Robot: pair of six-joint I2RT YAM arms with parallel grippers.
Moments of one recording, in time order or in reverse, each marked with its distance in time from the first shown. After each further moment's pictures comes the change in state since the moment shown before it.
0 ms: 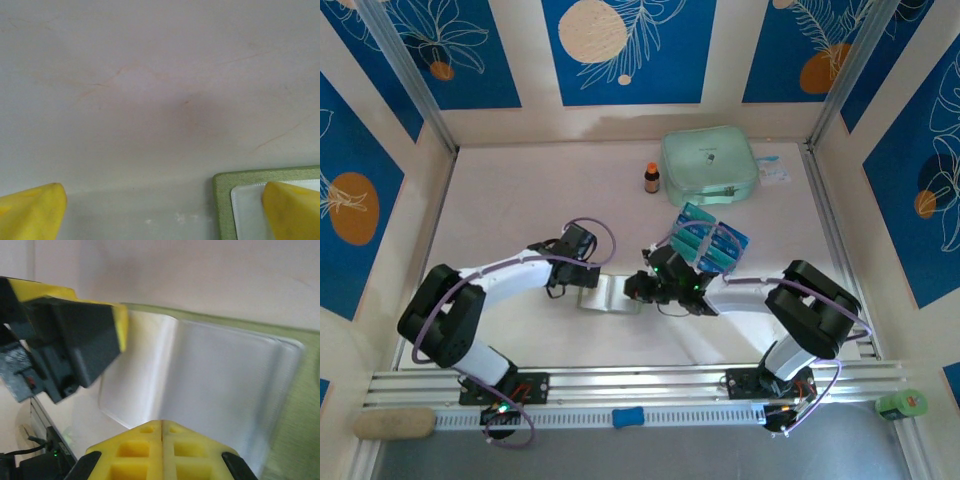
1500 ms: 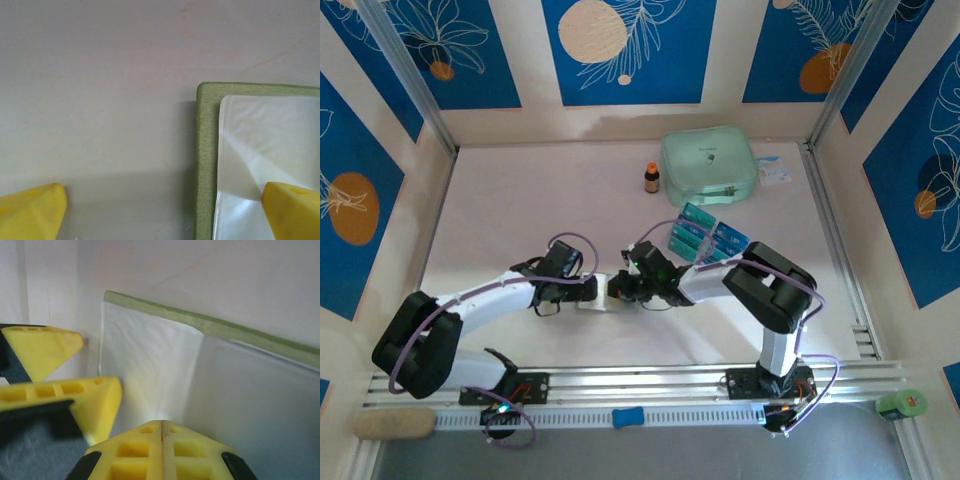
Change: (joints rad) left arm 0.008 -0.183 -0.193 0.048 0.172 -0.192; right arm 0.000 0.245 0.126 0.073 -0.122 -0.014
